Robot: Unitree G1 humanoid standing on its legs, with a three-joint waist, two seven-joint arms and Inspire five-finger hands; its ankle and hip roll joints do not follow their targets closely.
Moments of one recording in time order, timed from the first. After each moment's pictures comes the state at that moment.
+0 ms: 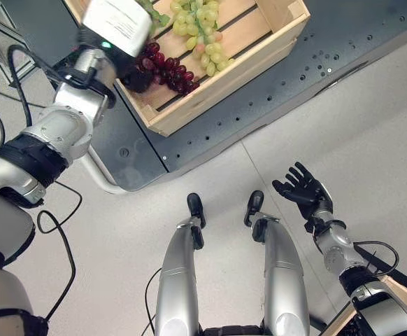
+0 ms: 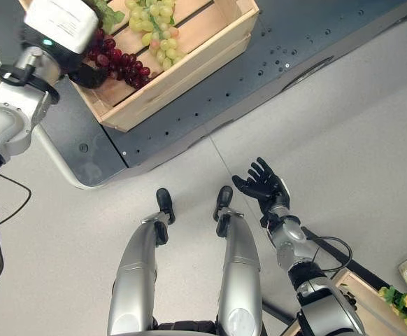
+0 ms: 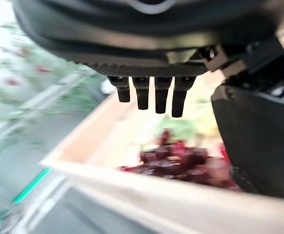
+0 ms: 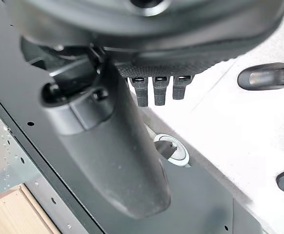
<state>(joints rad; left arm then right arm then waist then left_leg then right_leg) -1.33 1.03 -1.06 0.56 0.73 0.31 0.33 -0.41 -0.45 0.33 0.78 1.00 -0.28 0.11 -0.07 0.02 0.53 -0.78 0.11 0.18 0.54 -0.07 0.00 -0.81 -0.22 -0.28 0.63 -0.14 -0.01</state>
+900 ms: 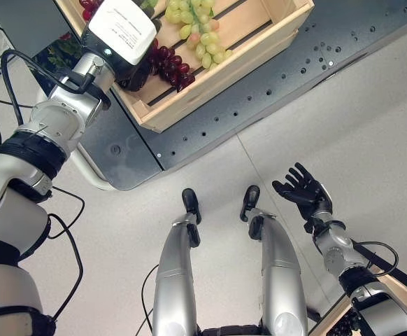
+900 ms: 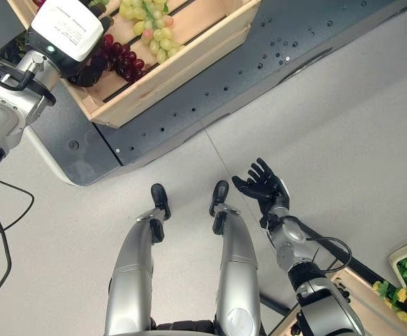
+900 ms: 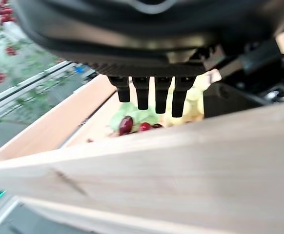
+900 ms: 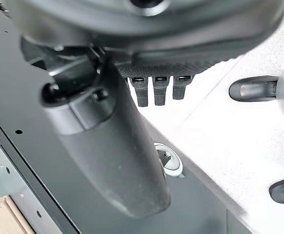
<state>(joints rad) -1.37 0.96 -1.04 0.78 0.98 -0.03 0.45 -0.42 -0.45 0.33 0.78 0.99 -0.28 0.10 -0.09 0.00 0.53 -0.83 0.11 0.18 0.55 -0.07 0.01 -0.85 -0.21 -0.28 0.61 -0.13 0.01</state>
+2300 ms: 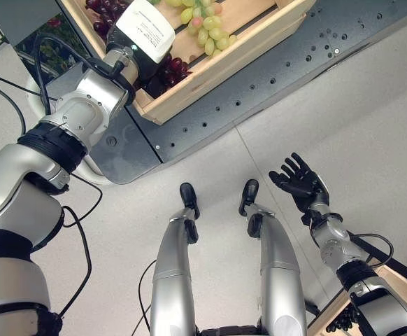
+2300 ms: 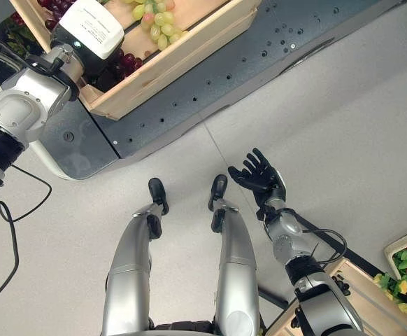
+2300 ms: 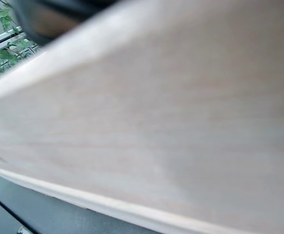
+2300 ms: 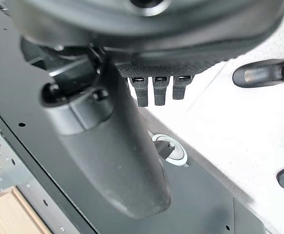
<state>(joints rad) -1.42 0.89 -1.04 0.71 0.93 0.06 0.13 -0.45 -0.45 0.33 0.70 1.07 -0.27 0.10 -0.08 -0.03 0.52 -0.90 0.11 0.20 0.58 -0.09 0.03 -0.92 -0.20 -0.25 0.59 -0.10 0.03</state>
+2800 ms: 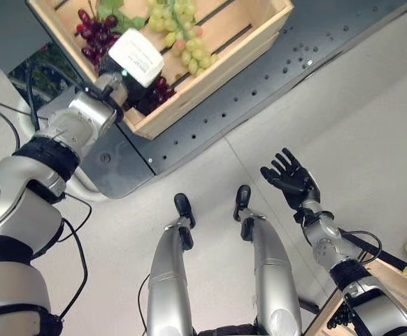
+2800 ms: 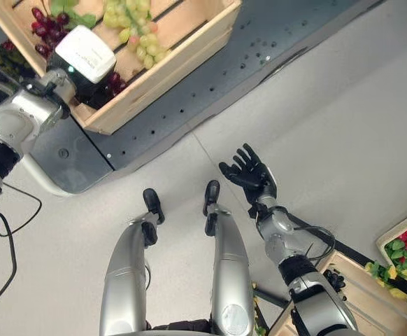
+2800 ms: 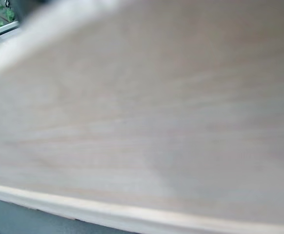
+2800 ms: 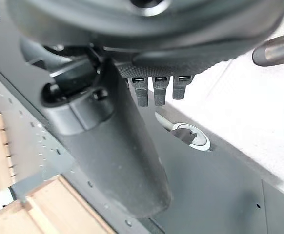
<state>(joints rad) -1.29 0.90 -1.06 0.86 0.88 -0.04 0.32 -0.42 -0.41 0.37 0.64 1.07 -0.27 0.10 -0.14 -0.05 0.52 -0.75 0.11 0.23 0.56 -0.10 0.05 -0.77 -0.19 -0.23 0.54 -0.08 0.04</state>
